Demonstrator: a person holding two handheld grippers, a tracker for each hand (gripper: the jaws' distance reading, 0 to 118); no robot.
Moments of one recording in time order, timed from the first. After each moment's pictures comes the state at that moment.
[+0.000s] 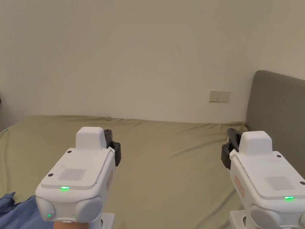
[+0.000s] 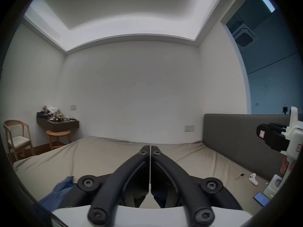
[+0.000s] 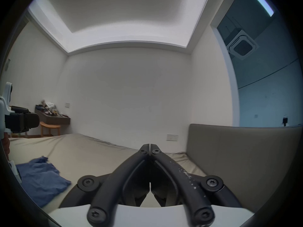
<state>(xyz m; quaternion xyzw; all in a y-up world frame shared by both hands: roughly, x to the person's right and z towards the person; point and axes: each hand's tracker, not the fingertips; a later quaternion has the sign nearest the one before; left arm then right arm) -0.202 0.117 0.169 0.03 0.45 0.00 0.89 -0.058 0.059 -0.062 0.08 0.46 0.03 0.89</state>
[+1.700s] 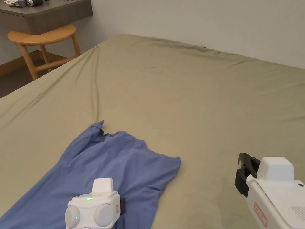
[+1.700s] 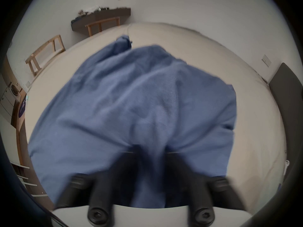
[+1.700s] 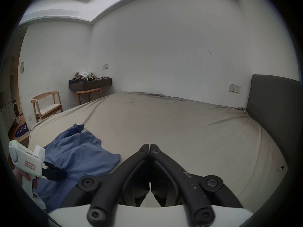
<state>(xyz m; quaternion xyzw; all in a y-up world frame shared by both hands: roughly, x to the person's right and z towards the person) -0.427 -0.171 0.299 -0.34 0.56 0.31 0.69 -0.288 -0.120 0.035 -0.13 0.60 0.13 0.78</state>
